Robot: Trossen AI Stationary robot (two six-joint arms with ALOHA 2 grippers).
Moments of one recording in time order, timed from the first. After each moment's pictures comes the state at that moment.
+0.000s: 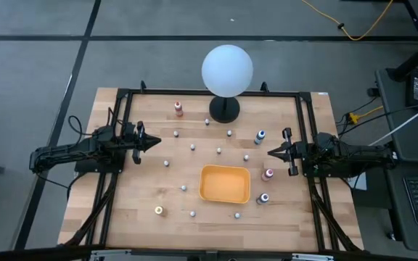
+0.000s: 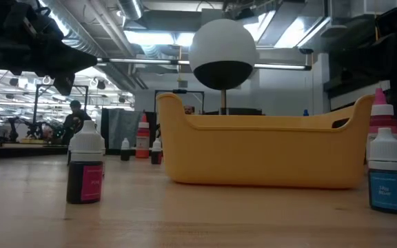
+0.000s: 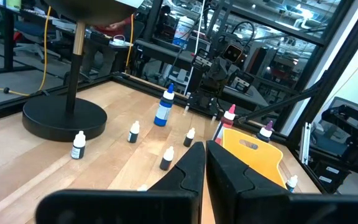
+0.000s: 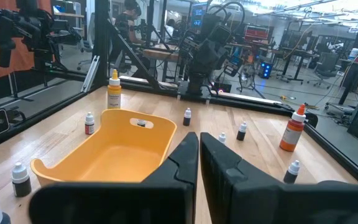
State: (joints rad) left arm 0.22 0.02 0.01 0.03 0.08 -0.35; right arm -0.02 0.03 0.01 0.03 -0.12 -0.14
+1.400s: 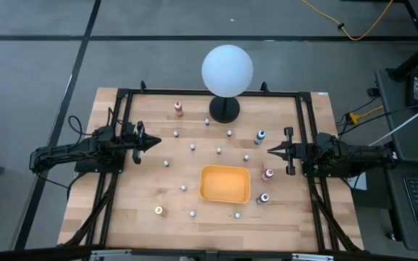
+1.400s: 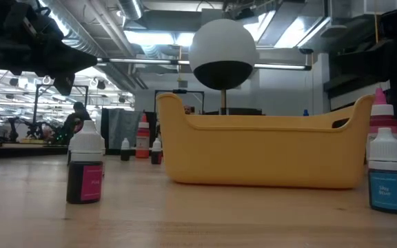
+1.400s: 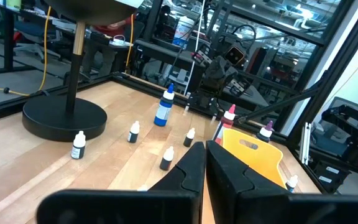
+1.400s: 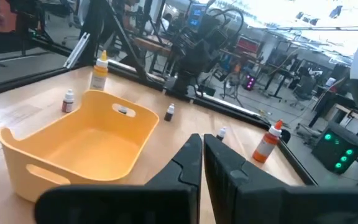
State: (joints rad) left arm 0.22 0.02 0.01 0.03 0.08 -0.35; right arm -0.02 0.03 0.01 0.02 -0.07 -0.36
